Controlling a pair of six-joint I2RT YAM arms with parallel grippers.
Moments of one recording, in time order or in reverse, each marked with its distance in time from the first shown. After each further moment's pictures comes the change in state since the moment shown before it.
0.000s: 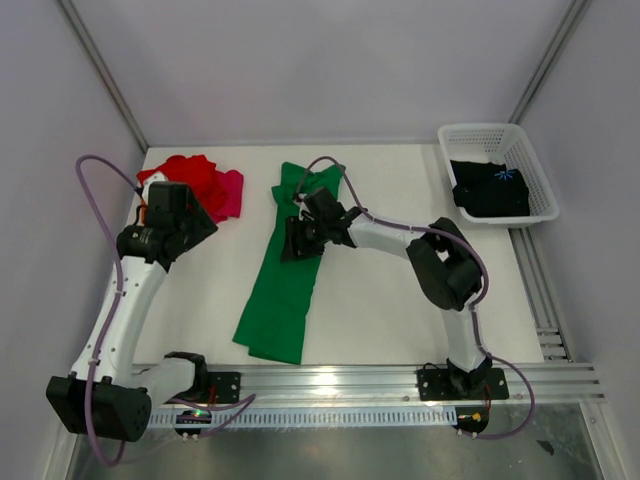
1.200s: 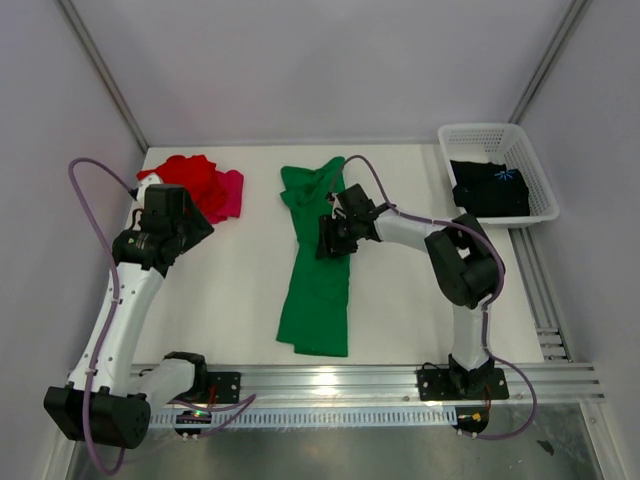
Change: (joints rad) left arm 0.000 -0.043 0.000 -0.019 -0.041 -0.004; right arm -0.161 -0.035 -0.113 -0.069 0.036 -0.140
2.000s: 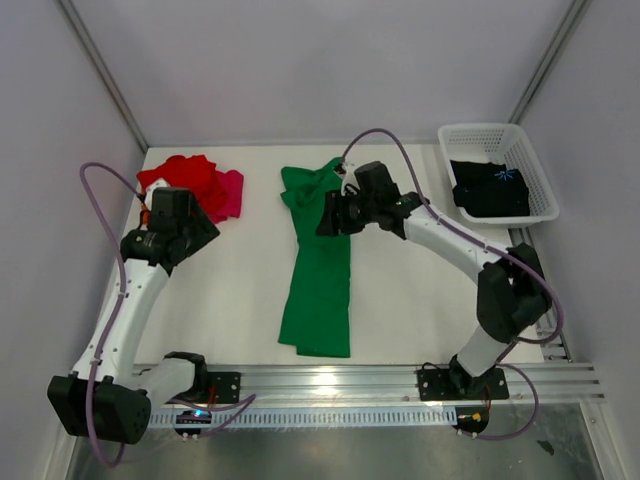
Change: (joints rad) left arm 0.000 0.024 -0.052 0.039 0.047 -0.027; right arm -0.004 -0.298 -0.010 -0.050 -0.044 -0.047
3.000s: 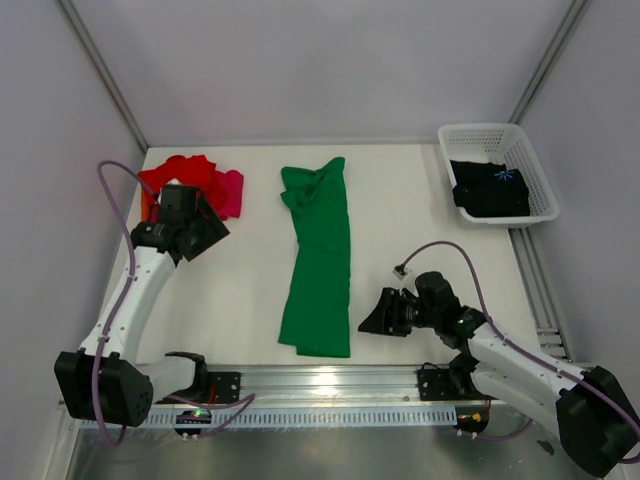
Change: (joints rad) left arm 0.000 0.088 -0.019 0.042 0.114 -0.006; right arm 0.000 -0.862 -1.051 0.256 -0.138 0.438
